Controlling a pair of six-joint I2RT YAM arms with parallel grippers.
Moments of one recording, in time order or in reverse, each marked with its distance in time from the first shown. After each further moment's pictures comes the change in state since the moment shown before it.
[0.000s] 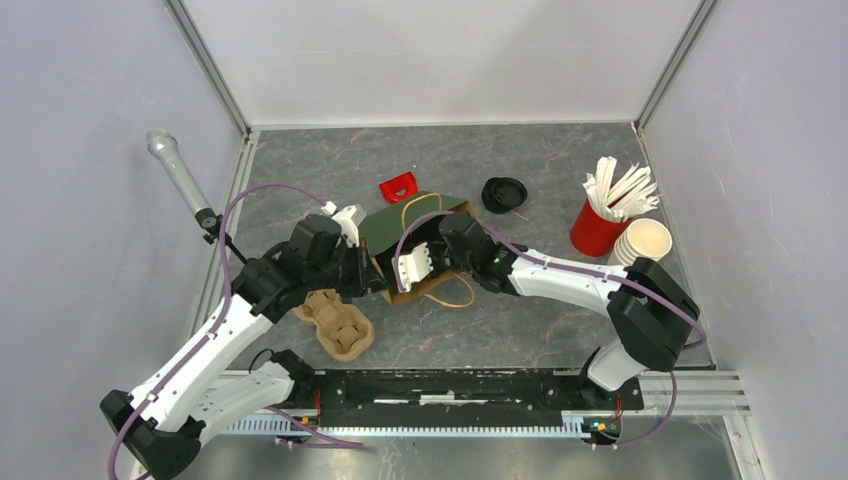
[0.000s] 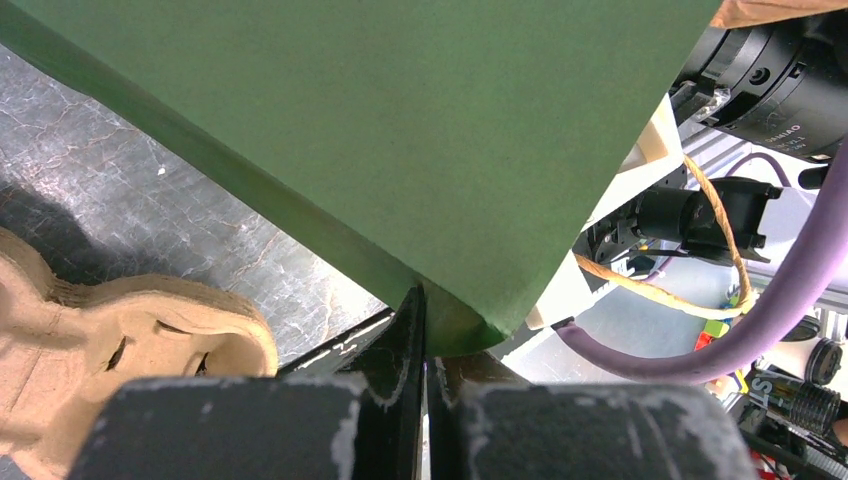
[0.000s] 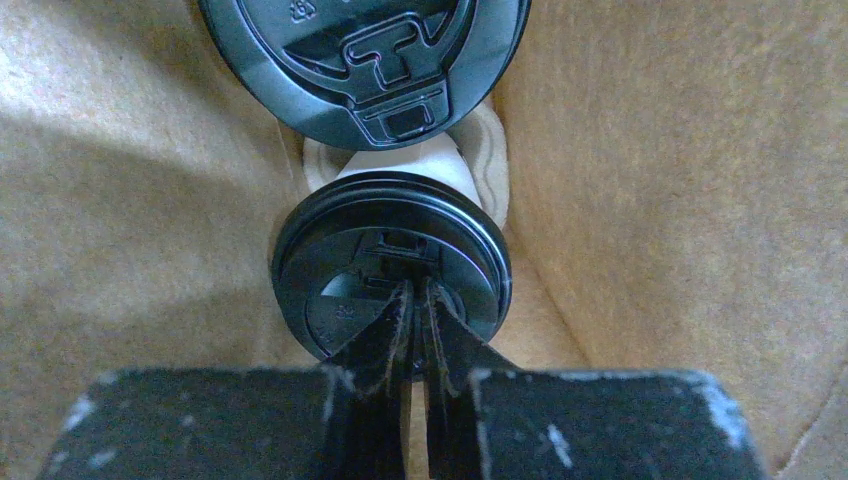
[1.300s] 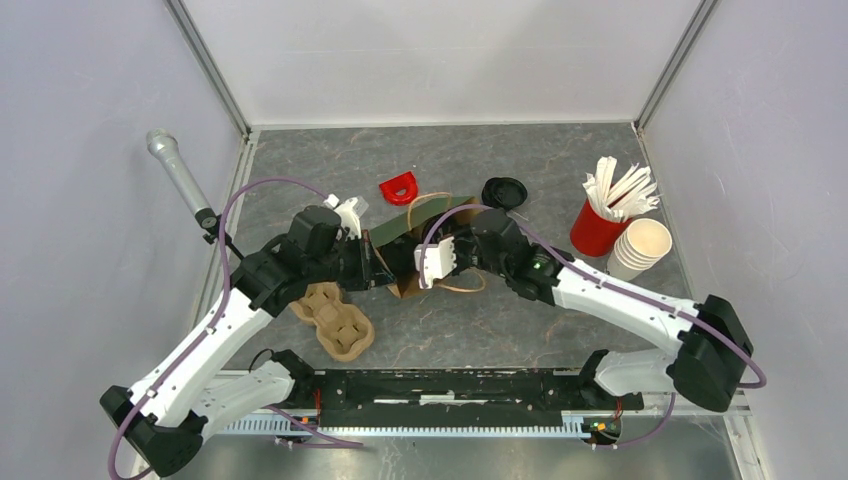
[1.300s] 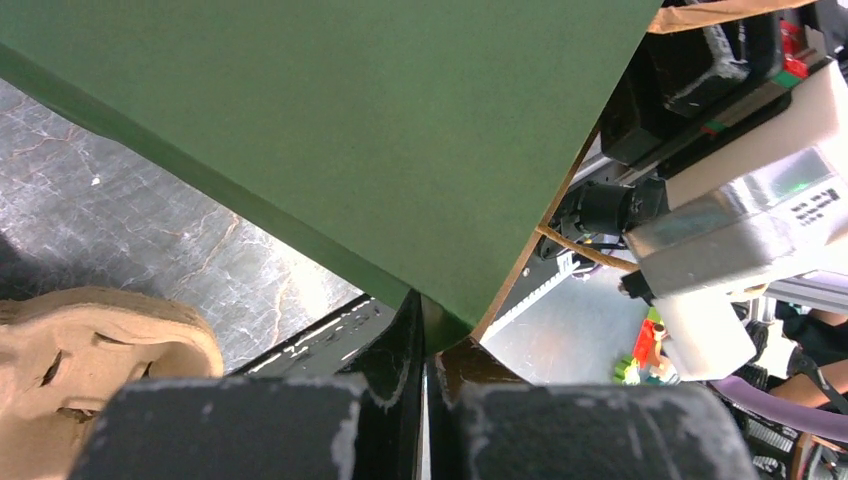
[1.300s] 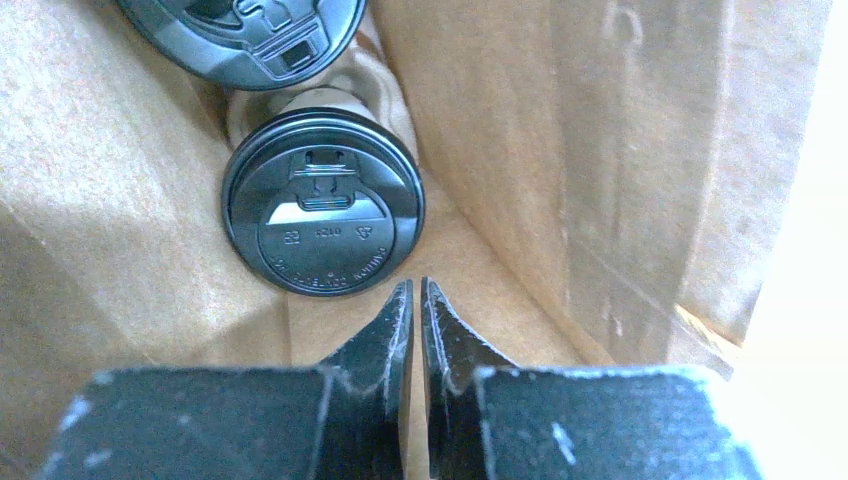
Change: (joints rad) left arm 0.000 0.032 0.062 0.010 0.059 -0.049; right arm -0.010 -0.271 -0.032 -0.177 0.021 0.071
